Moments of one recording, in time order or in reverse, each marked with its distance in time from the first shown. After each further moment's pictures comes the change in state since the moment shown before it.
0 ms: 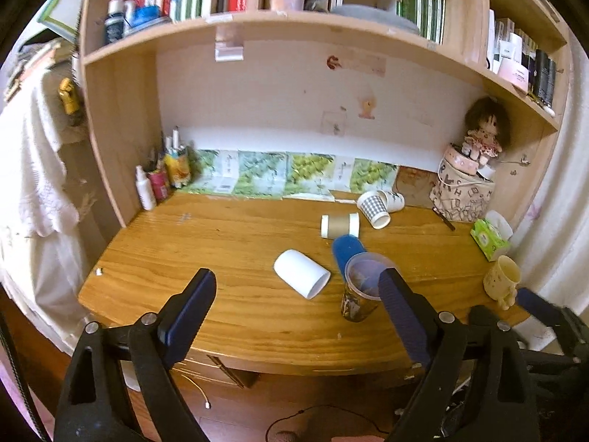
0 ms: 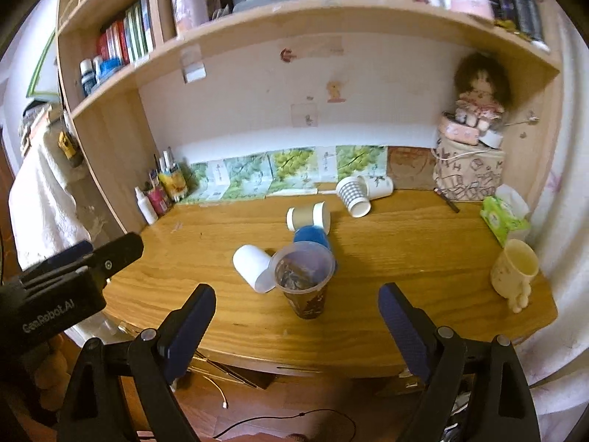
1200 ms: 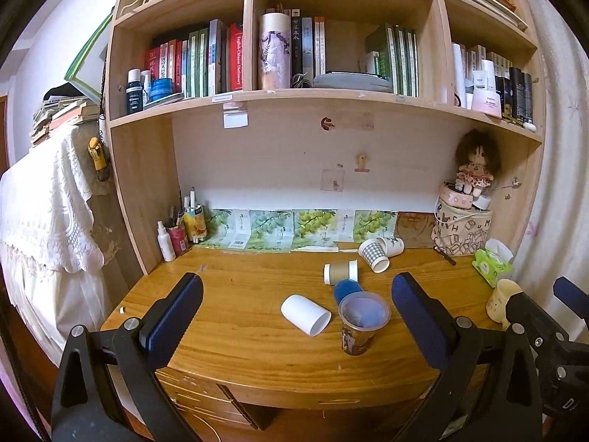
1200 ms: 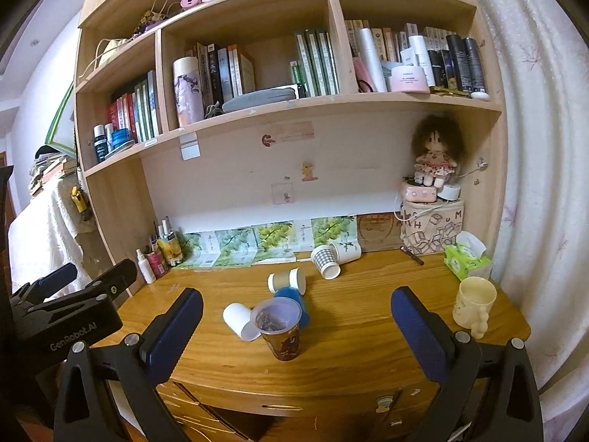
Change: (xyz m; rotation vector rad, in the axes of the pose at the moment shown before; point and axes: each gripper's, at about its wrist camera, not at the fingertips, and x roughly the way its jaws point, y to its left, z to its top) left arm -0.055 -0.032 -0.012 0.052 -0.240 0.062; right arm -0.088 -0.024 -0.017 0.016 -0.293 -0.040
